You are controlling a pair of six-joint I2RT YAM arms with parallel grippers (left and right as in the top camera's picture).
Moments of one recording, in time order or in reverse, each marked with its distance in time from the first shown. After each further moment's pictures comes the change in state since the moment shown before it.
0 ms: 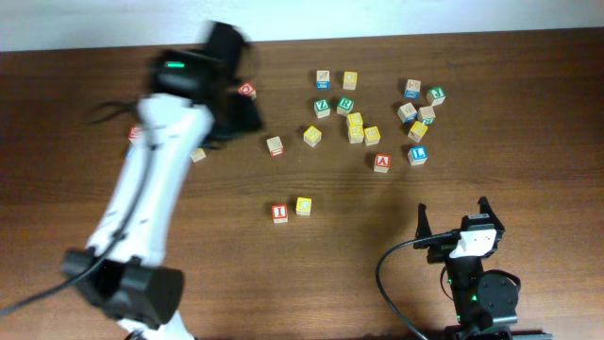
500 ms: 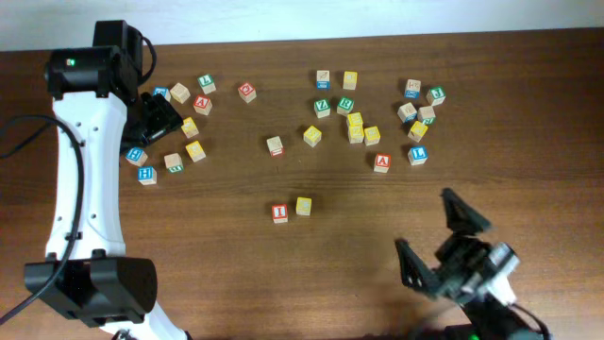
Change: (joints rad) left arm 0.304 -0.010 0.002 -0.095 -0.059 0.000; right arm -0.002 0.002 0.002 0.679 -0.578 0.469
